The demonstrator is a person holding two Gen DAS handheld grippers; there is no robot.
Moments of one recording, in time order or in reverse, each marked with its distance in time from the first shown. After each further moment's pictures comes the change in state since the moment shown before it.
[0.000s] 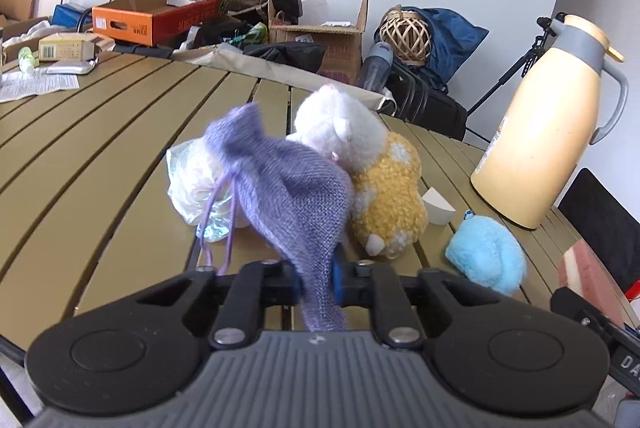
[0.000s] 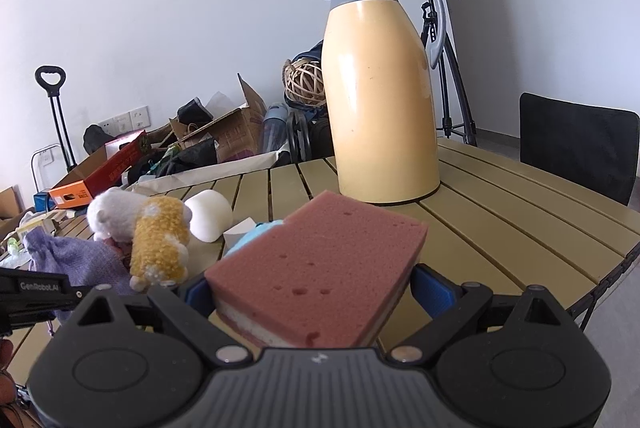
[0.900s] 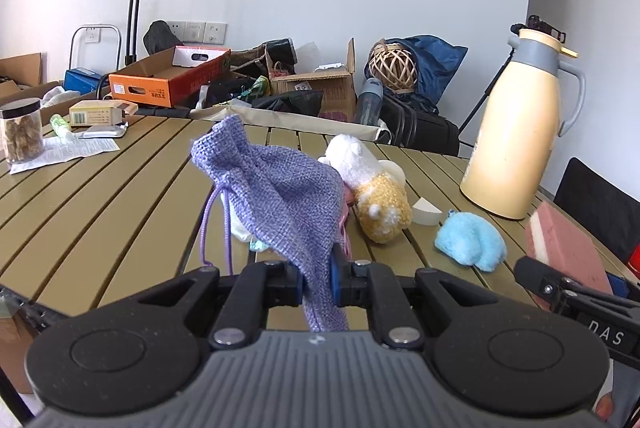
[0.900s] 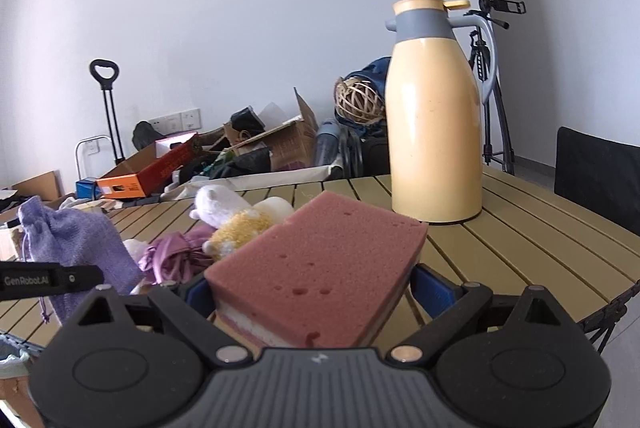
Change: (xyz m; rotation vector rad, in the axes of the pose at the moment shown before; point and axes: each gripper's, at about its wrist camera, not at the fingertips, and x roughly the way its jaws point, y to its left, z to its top) left arm -0.089 0.001 -0.019 0.130 -0.114 0.036; right arm -0.046 0.034 -0.003 -0.089 -0.044 0.120
